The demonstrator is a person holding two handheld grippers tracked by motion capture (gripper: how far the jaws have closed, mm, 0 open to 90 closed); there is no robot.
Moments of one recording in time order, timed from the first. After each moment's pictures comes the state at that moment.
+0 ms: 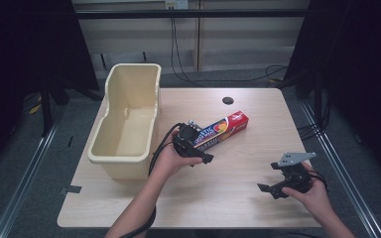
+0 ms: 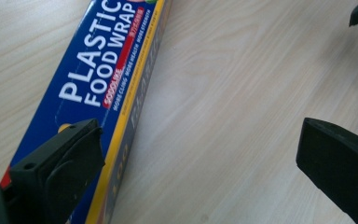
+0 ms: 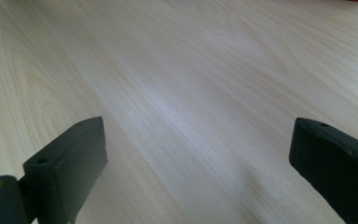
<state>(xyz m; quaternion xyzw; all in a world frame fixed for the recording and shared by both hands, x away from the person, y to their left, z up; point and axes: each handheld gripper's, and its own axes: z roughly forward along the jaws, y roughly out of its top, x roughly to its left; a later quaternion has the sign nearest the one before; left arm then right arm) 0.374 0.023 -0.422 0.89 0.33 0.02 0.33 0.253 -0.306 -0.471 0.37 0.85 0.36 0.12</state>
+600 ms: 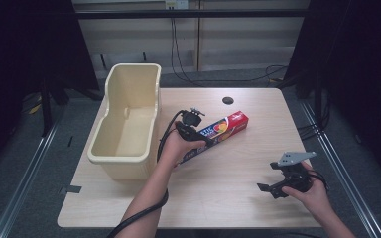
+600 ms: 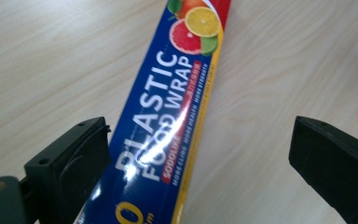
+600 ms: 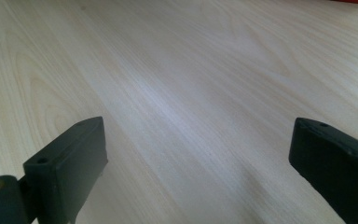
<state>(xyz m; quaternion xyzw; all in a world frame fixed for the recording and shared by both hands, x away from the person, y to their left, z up) 0.419 0.008 -0.430 0.87 0.35 0.04 0.34 0.254 -0.306 -0.471 0.37 0.85 0.37 0.11</state>
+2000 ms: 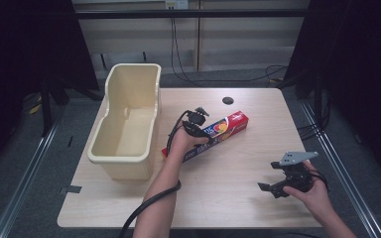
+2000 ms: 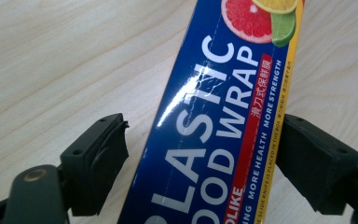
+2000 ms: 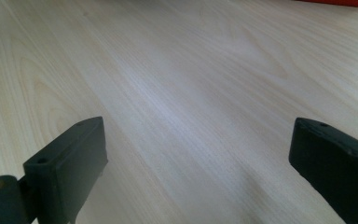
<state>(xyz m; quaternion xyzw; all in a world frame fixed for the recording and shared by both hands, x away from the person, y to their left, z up) 0.452 -0.010 -0.466 0.89 0.37 0.01 0.26 0.254 -0.309 -0.471 0.37 0.84 0.38 0.11</state>
